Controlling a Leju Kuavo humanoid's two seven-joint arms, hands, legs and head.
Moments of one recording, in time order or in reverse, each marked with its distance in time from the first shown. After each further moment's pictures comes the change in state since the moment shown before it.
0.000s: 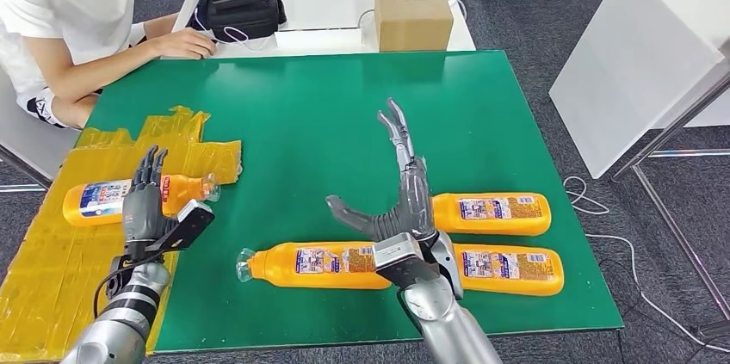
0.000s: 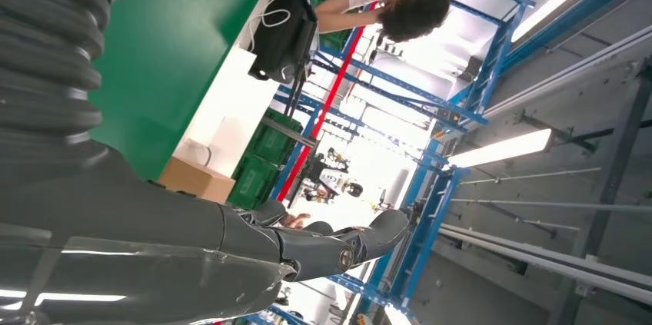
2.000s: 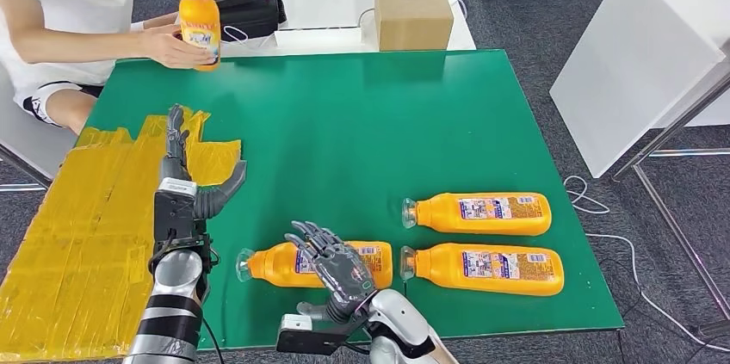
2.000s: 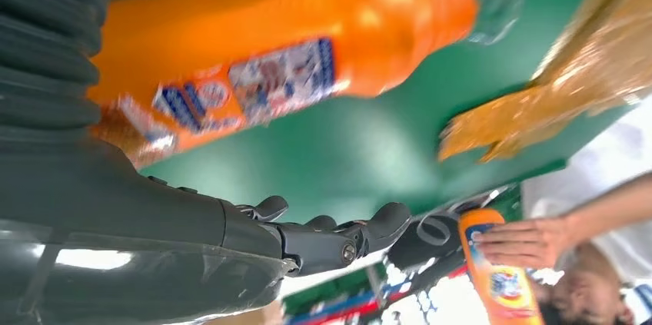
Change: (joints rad) left arm 0.212 -0.248 -0.252 -0.682 0.541 -0.413 0.142; right arm 0.055 0.005 0.154 0.385 0.623 0.042 0.279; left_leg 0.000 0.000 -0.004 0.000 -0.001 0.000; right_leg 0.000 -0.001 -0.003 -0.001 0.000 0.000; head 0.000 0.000
